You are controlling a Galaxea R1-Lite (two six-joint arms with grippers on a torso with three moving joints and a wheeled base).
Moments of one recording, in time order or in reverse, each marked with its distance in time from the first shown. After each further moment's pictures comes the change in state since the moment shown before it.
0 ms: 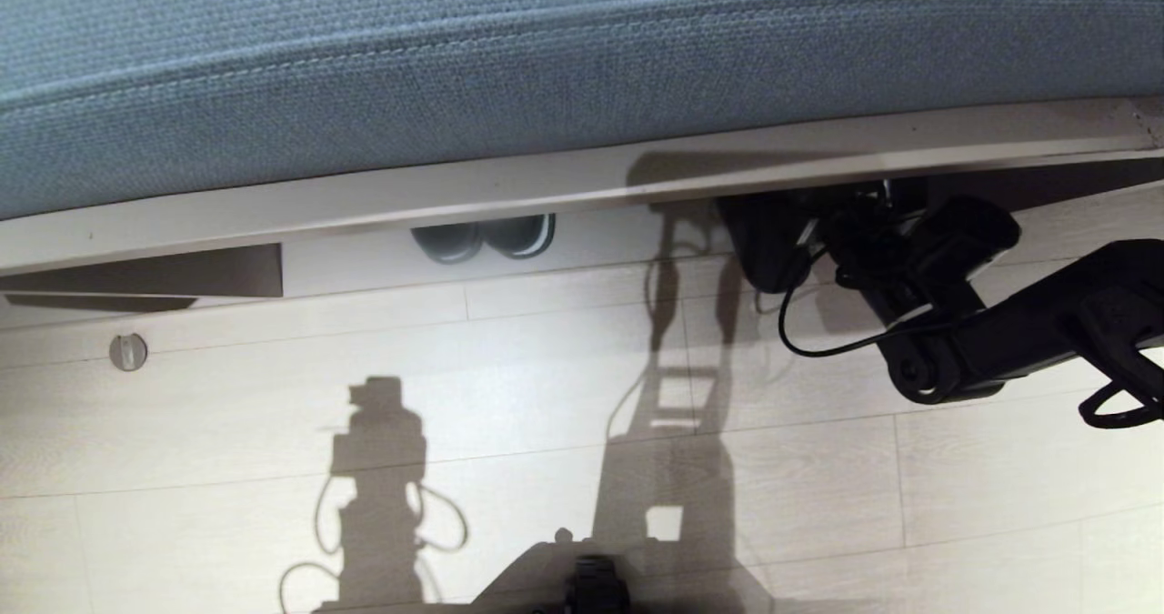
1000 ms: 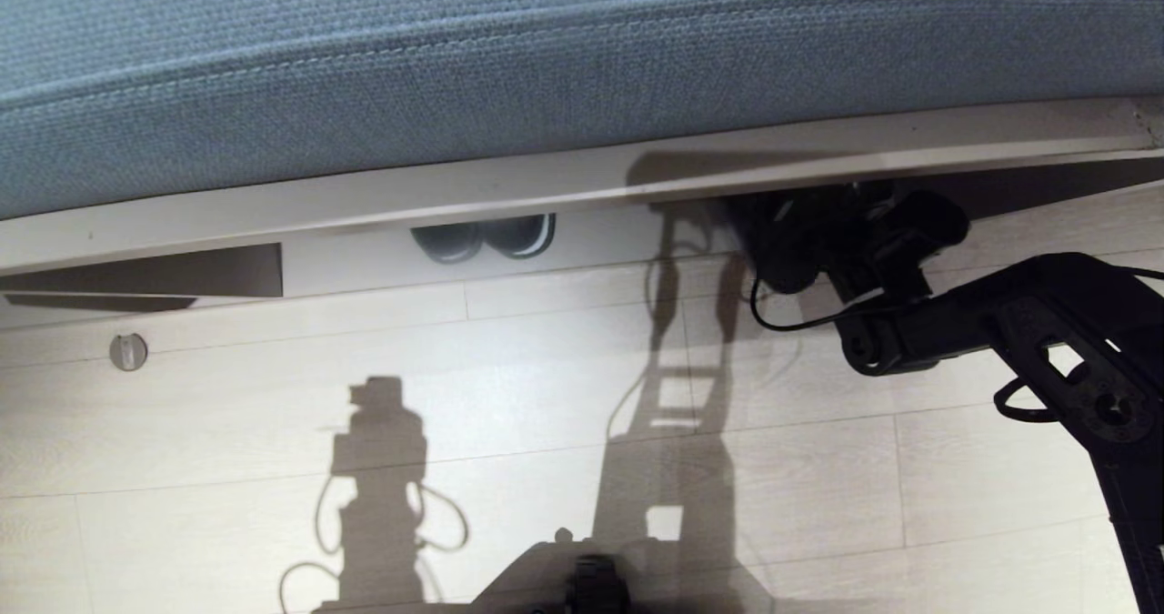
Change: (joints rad) left arm 0.000 0.000 0.000 0.000 -0.001 0.001; right arm 0.015 0.171 -0.308 0.004 -0.011 0.005
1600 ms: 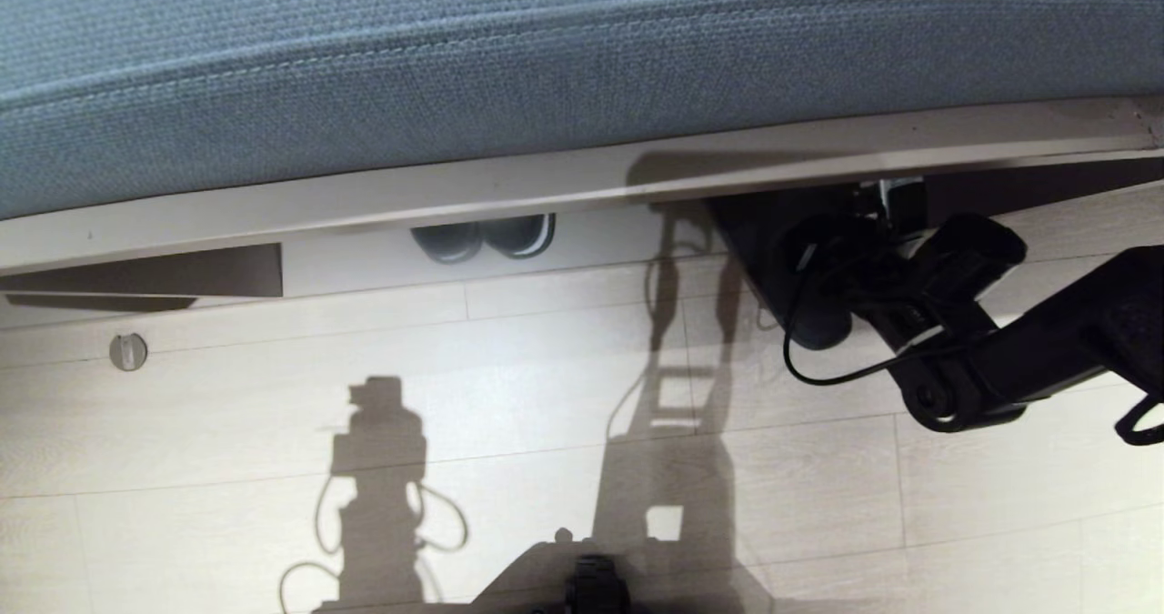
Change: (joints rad) left arm 0.000 0.000 0.000 0.000 0.000 -0.002; right arm 0.007 -0.254 0.513 -0.006 0.003 0.003
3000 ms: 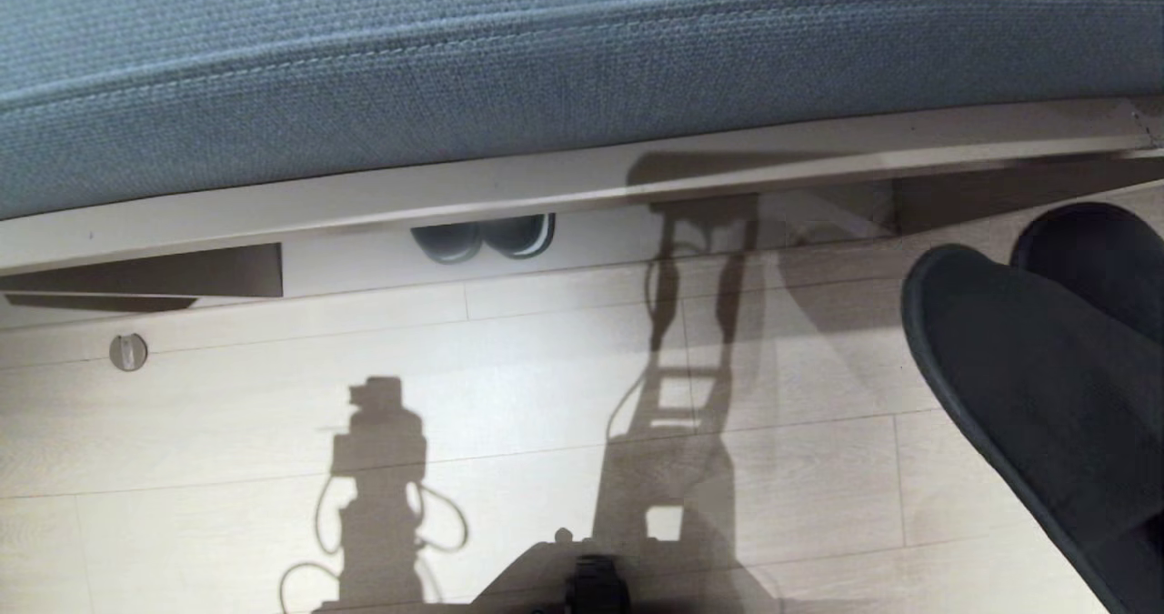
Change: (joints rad) left arm 0.000 0.000 0.000 0.000 0.000 0.000; right arm 0.014 -1.345 0.854 0.722 -0.071 -0.032
